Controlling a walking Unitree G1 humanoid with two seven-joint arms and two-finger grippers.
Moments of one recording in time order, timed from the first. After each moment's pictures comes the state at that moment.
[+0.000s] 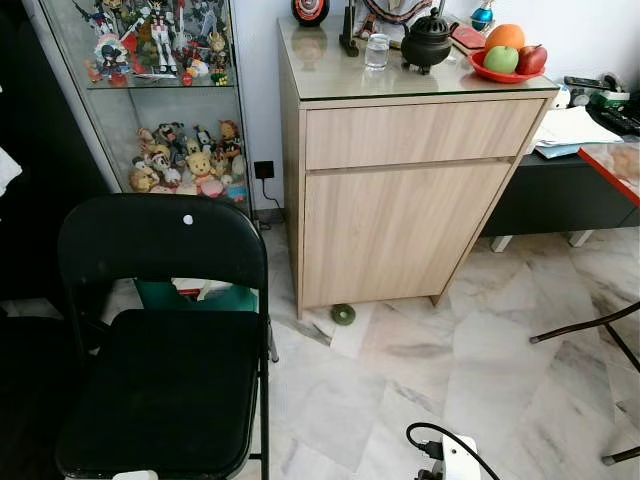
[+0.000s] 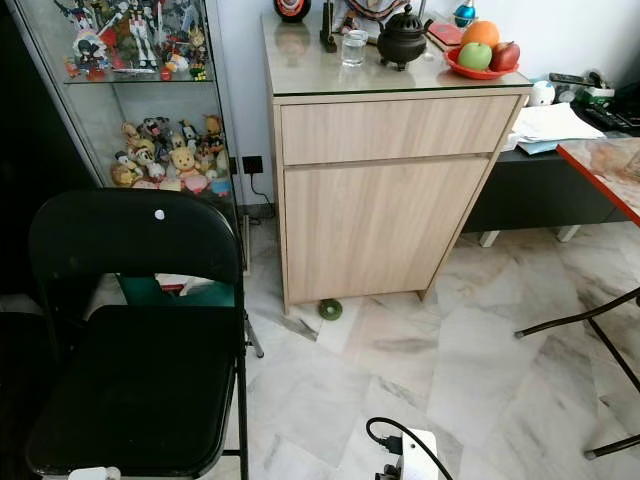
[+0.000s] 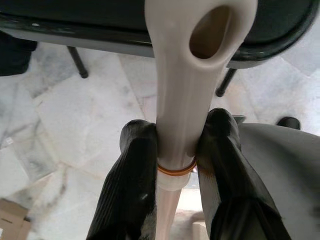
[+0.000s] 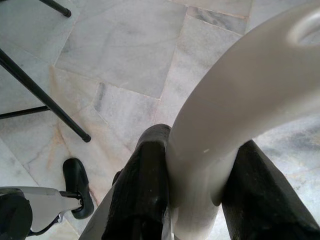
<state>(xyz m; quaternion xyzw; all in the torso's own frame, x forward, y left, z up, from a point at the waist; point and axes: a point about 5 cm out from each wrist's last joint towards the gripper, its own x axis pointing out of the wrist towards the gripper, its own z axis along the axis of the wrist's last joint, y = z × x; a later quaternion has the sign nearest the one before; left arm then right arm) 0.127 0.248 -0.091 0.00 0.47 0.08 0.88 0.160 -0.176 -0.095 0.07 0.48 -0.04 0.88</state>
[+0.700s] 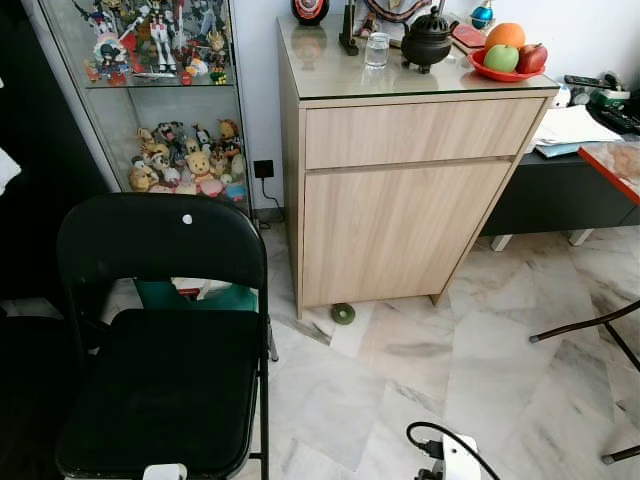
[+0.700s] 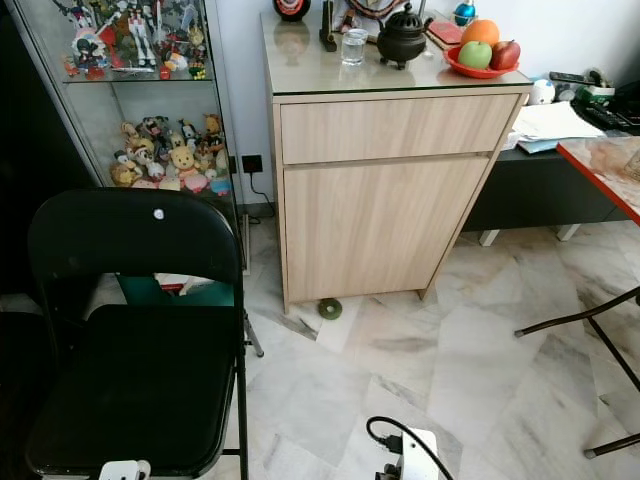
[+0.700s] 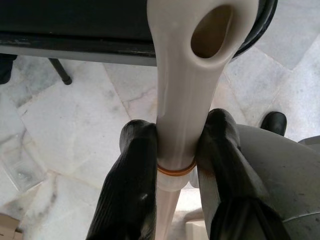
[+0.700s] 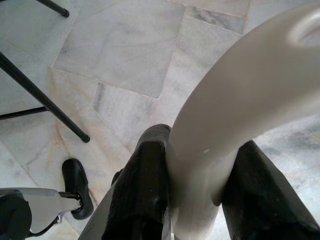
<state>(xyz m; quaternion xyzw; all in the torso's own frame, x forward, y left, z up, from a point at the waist) 0.136 0.225 -0.094 0.01 0.47 0.06 0.88 0.161 -0.177 -0.095 0.07 0.48 -0.04 0.87</state>
